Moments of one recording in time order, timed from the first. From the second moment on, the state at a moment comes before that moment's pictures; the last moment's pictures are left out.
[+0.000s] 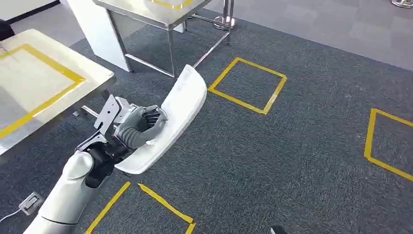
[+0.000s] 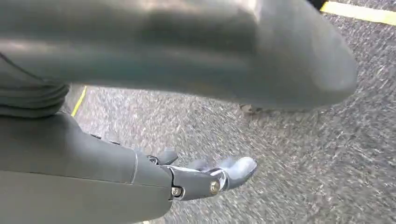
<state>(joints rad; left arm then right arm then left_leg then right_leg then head) -0.54 0.13 -0.51 -1.33 0.32 -0.40 -0.09 -0.03 0.09 -0.52 -0.17 0.43 0.11 -0.05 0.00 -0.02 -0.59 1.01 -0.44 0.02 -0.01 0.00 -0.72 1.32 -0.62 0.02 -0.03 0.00</state>
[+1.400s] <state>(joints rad) -0.51 0.14 -0.48 -1.35 0.31 -0.39 -0.08 -0.04 0.09 -0.50 -0.17 0.46 0.12 -0.06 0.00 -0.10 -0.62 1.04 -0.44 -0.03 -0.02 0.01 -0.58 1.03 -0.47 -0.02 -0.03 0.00</state>
